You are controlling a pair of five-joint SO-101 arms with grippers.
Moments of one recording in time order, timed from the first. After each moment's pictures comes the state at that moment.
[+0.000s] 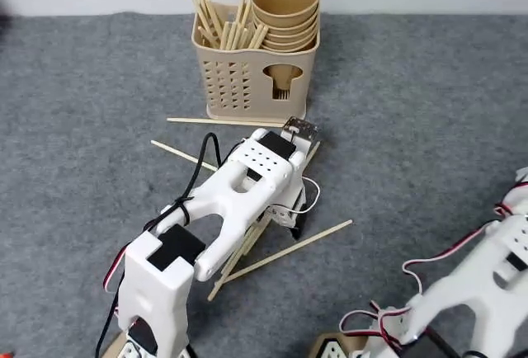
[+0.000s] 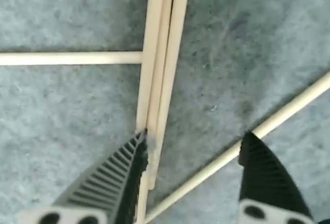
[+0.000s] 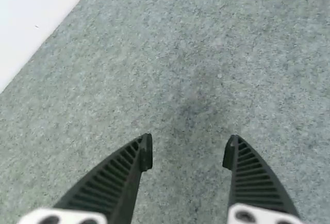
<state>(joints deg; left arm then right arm) 31.9 25.7 0.9 83.7 20.1 45.3 -25.2 37.1 31.3 -20.4</state>
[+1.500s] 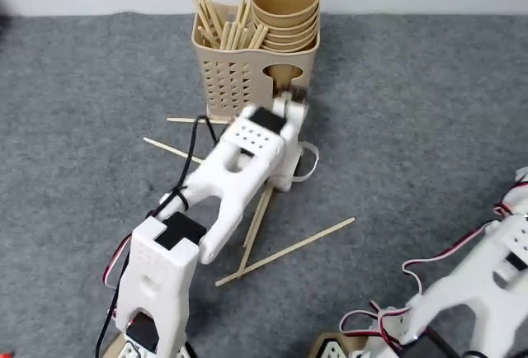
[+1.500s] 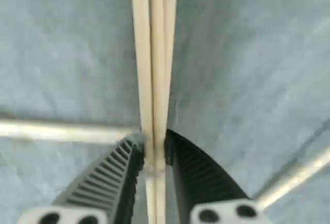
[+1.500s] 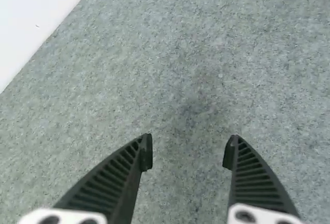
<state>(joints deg) 27.2 32.4 -19.4 81.6 20.2 45.2 -25.2 37.1 31.3 -20.4</state>
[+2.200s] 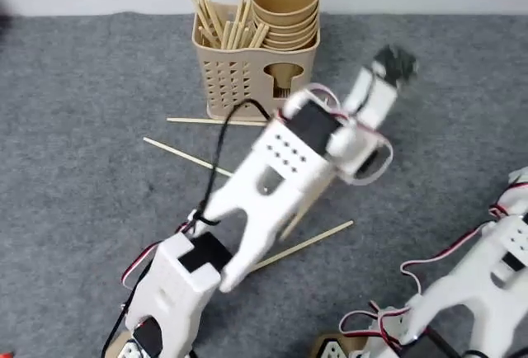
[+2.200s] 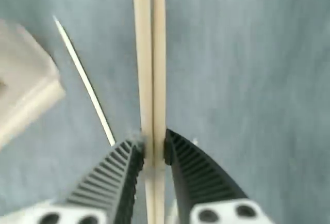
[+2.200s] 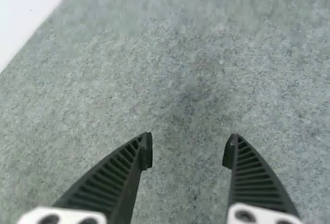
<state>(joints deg) 40.2 32.3 -56.0 93.5 11.6 44.6 -25.2 39.4 31.3 -20.4</state>
